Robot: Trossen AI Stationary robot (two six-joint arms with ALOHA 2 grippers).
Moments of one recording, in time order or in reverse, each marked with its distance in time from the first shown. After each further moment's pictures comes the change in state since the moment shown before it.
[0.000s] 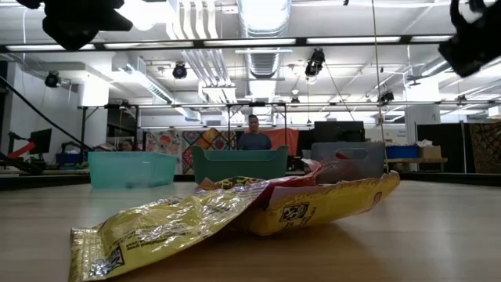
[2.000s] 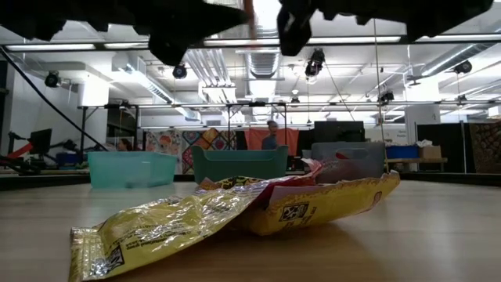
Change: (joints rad) left arm 0.220 0.558 0.013 1.066 0.257 0.542; right arm -0.326 0.009 -0.322 1.955 0.131 -1.304
